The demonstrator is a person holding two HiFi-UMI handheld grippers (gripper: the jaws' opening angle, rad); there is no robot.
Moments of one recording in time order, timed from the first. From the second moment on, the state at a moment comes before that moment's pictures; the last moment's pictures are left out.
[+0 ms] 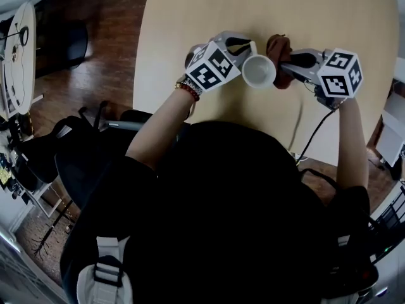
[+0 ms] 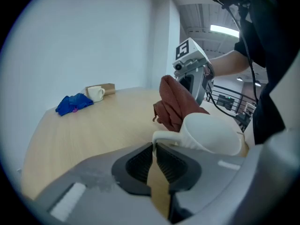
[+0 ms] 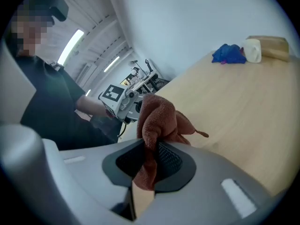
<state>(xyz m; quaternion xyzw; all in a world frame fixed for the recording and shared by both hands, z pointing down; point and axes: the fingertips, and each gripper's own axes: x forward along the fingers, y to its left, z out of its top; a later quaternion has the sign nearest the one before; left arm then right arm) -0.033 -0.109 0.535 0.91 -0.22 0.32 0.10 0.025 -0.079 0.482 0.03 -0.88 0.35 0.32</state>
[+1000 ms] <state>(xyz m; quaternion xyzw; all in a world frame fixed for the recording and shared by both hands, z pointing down) -0.063 -0.105 0.523 0.86 -0.37 0.24 0.24 0.029 -0.071 0.462 0.01 -0.86 0.48 0.20</state>
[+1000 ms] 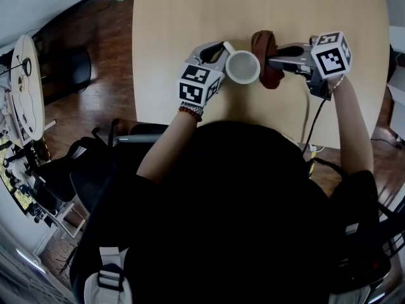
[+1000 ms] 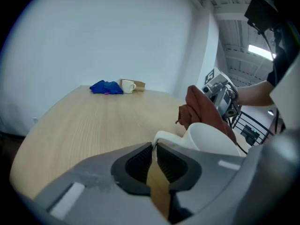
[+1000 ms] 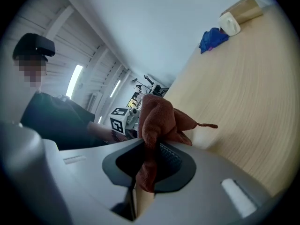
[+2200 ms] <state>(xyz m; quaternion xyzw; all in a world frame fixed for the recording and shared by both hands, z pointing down) -0.063 -0.106 0.530 0.85 -0.41 0.23 0.25 0.041 -0.062 0.483 0.18 -0.75 0.61 0.17</state>
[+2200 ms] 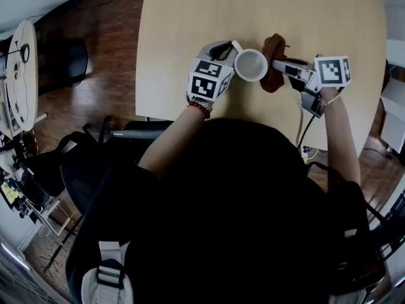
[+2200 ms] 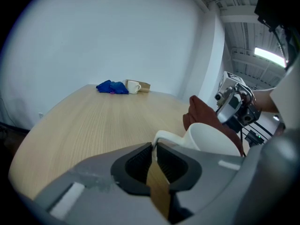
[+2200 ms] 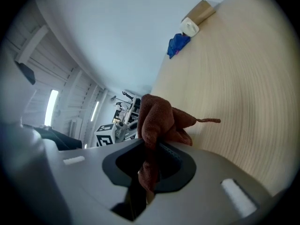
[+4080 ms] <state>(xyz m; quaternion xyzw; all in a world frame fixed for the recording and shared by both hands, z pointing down) -0.111 -0.048 0.544 0.83 -0.37 0.38 0.16 0.021 -0.075 0.553 0.30 -0.75 0.55 0.21</state>
